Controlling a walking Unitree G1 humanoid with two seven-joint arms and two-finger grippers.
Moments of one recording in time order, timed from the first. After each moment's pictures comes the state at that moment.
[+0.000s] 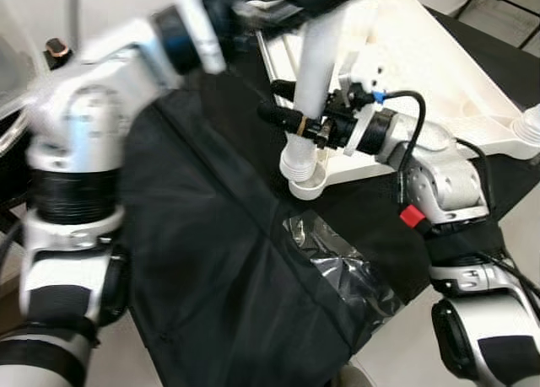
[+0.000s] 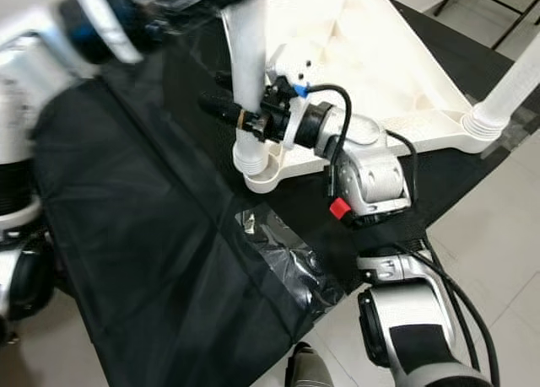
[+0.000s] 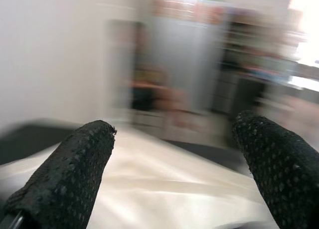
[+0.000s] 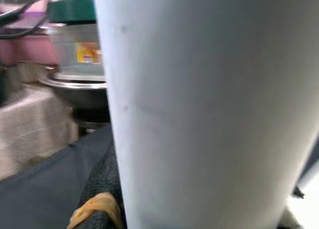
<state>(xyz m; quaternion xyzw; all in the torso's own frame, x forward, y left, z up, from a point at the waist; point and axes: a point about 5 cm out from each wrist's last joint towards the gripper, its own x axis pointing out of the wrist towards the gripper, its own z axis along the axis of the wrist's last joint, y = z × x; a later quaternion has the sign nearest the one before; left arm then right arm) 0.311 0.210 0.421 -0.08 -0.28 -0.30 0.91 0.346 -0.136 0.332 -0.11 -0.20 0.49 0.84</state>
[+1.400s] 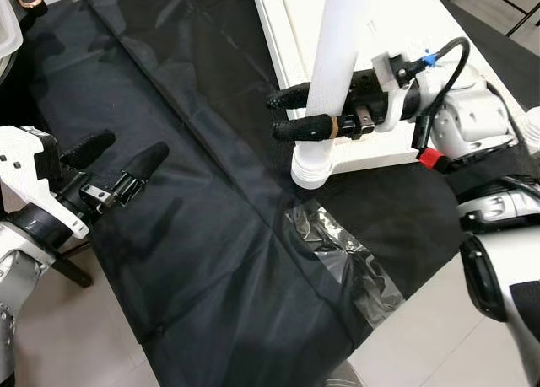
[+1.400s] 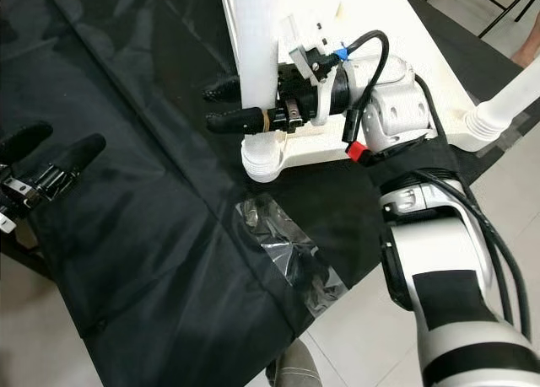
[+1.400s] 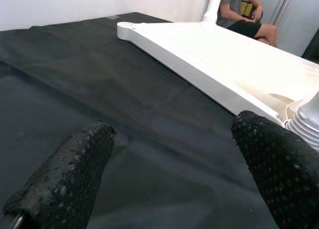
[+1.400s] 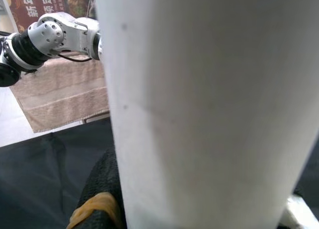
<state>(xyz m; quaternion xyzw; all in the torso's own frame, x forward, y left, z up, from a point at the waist) 0.231 0.228 0.274 0.00 -0.18 -0.22 0.96 0.348 -0.127 0.355 -0.20 -0.13 0.72 0.65</state>
